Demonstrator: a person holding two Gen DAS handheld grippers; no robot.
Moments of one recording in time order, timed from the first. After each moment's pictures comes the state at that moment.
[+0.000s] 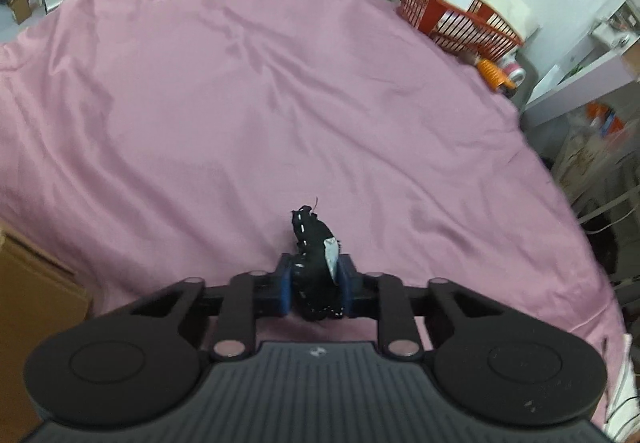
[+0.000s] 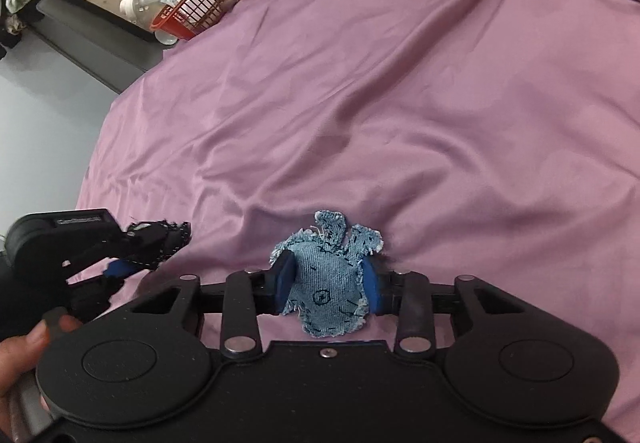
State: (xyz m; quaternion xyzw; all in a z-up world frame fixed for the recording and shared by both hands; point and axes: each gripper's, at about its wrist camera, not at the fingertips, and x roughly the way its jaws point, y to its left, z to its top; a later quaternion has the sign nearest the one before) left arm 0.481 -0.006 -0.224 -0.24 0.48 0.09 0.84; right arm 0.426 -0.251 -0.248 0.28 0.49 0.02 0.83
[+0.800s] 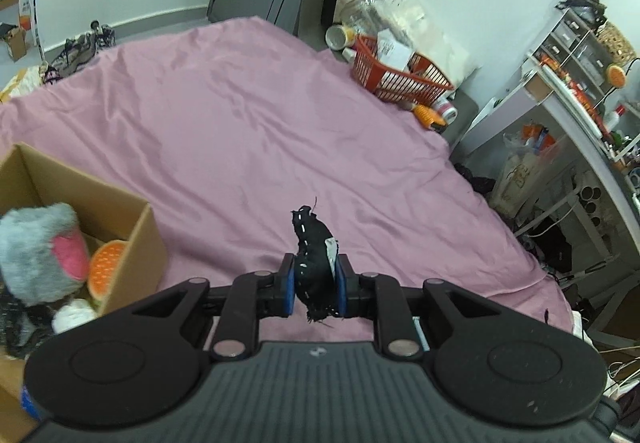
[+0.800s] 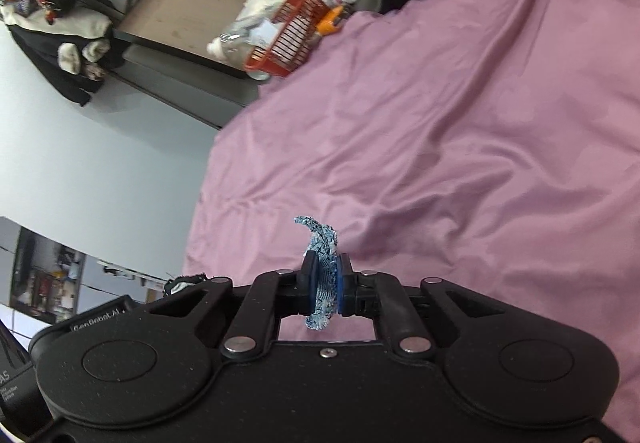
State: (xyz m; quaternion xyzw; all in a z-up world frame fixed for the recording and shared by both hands) left arm 0.384 -0.003 -0.130 -0.23 0.41 0.05 0.88; right arm 0.394 -0.264 -0.193 0.38 0.42 0.13 0.81
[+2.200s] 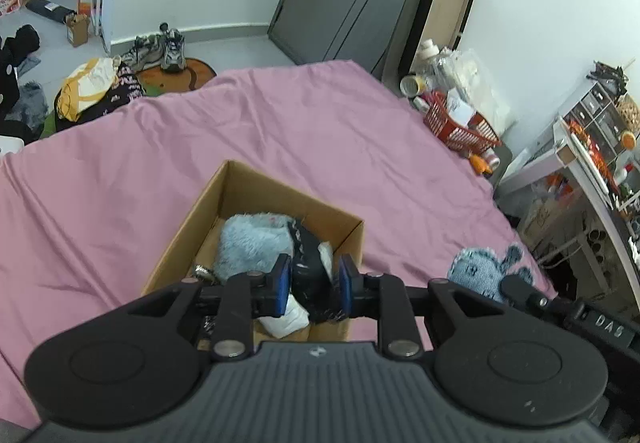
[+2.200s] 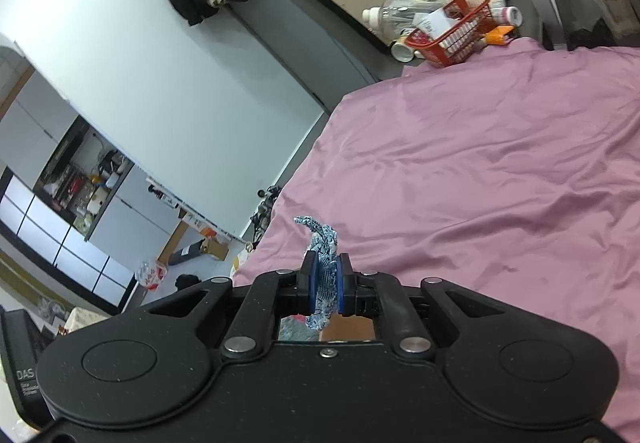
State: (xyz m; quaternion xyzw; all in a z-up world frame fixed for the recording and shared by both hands) left arm 0.267 0.144 -0.094 -0.27 0.40 0.10 0.87; right arm 0.338 -0.130 -0.107 0.26 0.38 0.25 0.85
